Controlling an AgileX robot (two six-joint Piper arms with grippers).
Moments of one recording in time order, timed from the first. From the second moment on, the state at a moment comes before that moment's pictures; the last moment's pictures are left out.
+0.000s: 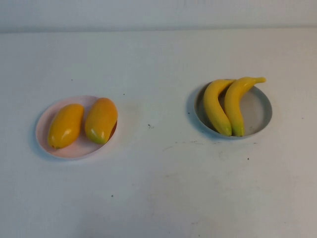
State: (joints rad) right arm 0.55 0.79 -0.87 0.05 1.18 0.13; left arm -0.10 -0.01 0.03 0.11 0.38 -0.15
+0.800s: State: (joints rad) right arm 0.06 0.20 -0.04 0.10 0.17 0.13; left arm -0.10 -0.01 0.03 0.11 0.38 -0.15
